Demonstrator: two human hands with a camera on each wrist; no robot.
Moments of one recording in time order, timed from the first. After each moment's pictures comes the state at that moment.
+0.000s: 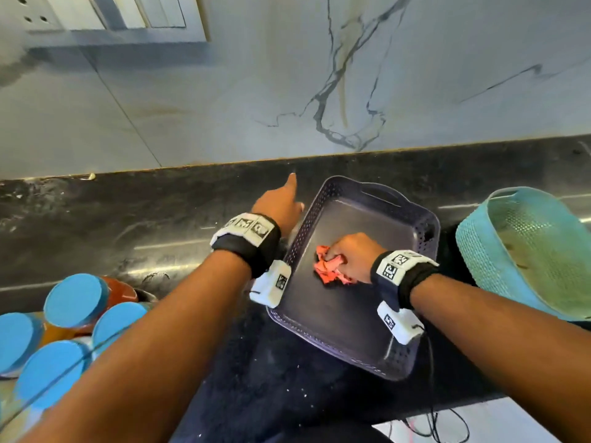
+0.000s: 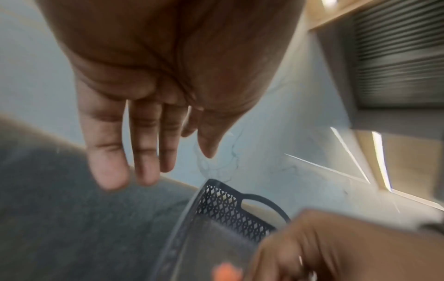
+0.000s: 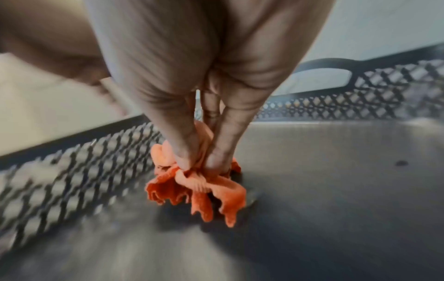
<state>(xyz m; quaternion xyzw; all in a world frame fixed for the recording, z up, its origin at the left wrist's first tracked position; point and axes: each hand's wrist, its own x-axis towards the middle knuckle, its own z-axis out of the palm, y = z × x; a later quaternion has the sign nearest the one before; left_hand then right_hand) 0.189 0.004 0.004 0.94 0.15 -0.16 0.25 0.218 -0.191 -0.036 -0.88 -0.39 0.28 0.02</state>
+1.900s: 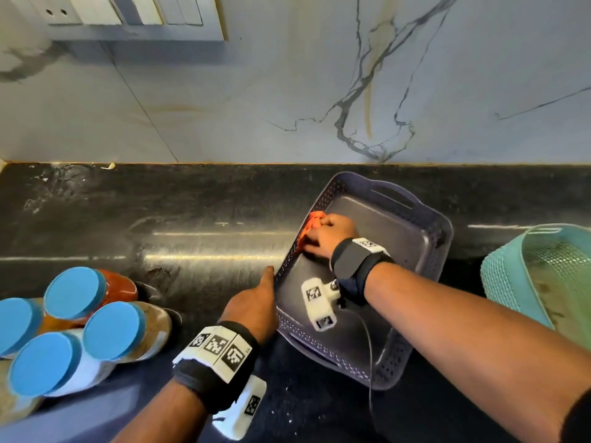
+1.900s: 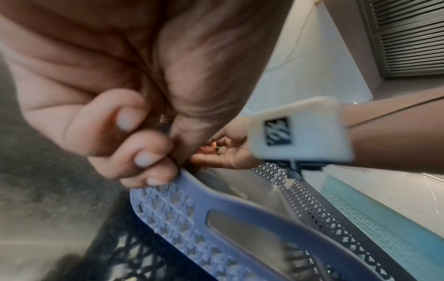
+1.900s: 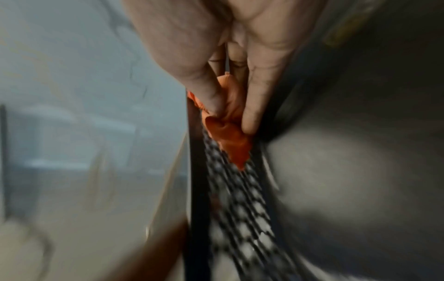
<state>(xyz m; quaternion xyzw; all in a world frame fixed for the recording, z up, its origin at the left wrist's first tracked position) 0.071 -0.031 -0.033 0.90 0.25 -0.27 0.23 0.246 -0.108 -0.053 -0.76 0.07 0.35 0.55</state>
